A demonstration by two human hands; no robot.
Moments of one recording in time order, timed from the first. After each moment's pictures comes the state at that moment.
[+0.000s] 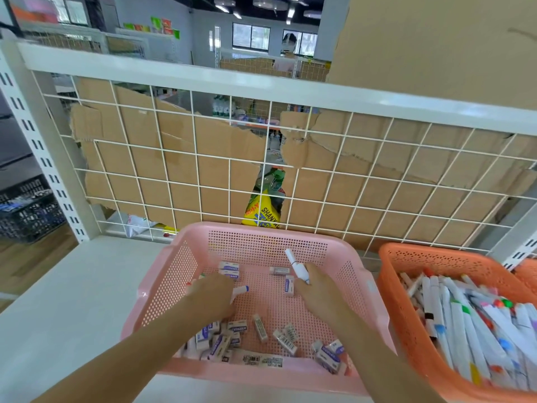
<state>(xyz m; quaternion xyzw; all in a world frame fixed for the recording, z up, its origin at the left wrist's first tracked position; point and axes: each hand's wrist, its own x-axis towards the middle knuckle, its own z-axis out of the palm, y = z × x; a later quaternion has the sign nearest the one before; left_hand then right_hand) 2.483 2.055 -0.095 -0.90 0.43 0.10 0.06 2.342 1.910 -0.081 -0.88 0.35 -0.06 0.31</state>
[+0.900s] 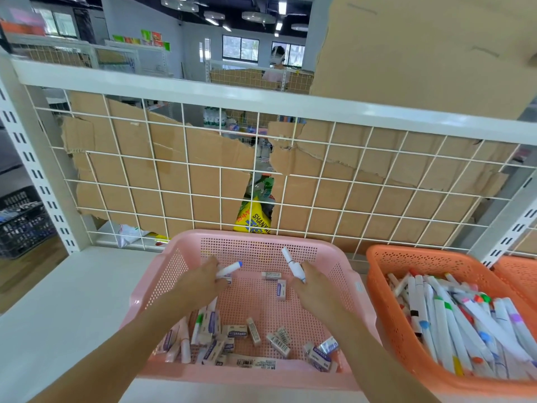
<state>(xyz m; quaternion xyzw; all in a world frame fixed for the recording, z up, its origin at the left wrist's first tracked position) 2.506 2.053 -0.086 -0.90 0.39 0.12 -0.16 2.338 1.906 -0.076 -0.88 0.37 -0.08 0.28</state>
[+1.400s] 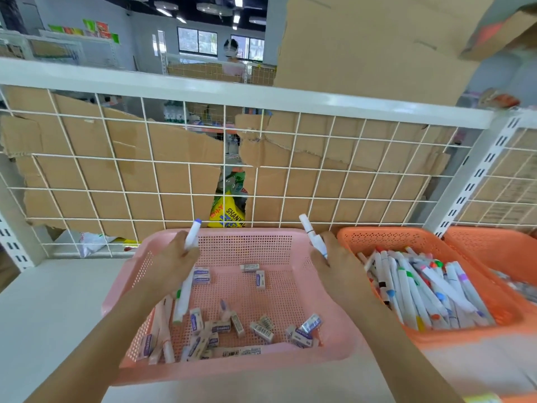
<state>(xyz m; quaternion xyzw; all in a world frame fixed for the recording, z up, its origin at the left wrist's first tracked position) 2.496 2.059 -0.042 -0.84 0.35 0.12 -0.40 2.275 1.914 -0.021 -0.88 0.39 -0.21 0.15</state>
